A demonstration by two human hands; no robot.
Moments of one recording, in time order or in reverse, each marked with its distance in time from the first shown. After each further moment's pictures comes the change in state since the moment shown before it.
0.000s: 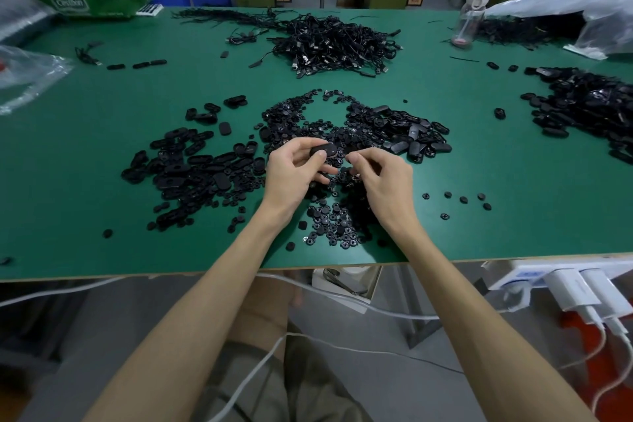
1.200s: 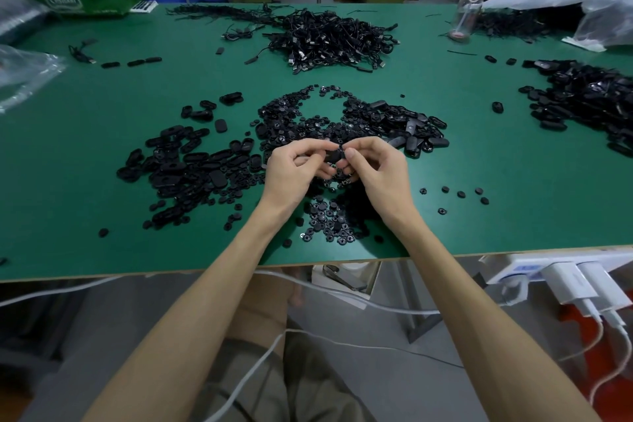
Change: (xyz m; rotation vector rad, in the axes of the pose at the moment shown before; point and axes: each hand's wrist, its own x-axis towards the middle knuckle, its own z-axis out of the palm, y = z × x) left_hand -0.001 0.000 0.002 0.140 -0.068 0.057; right_hand 0.000 0.003 -0.002 0.351 -0.098 0.022
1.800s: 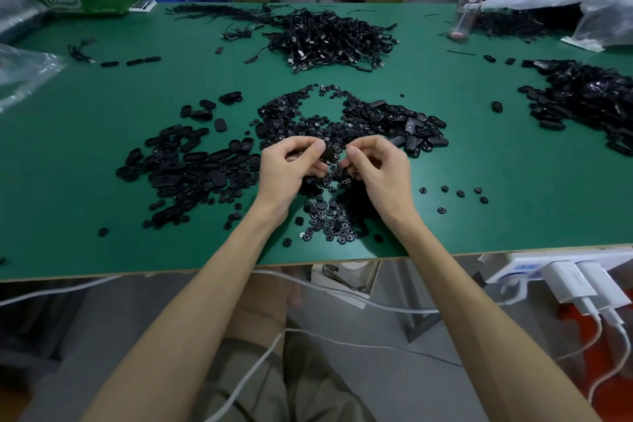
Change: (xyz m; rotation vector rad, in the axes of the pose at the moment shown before) left_hand -0.001 0.001 -0.004 -0.167 0.094 -0.083; right_hand -0.001 -0.001 0.000 -0.042 0.050 -0.015
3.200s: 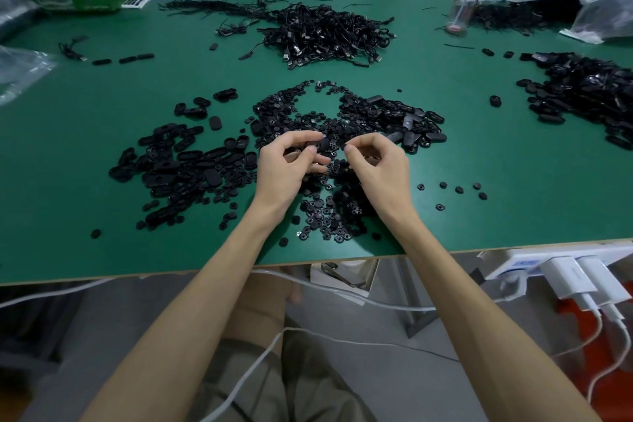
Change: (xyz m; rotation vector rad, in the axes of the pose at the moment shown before) left_hand 0.000 -0.002 0.002 0.089 -0.028 0.068; right_hand -0.001 -0.005 0.000 -0.131 0.080 0.000
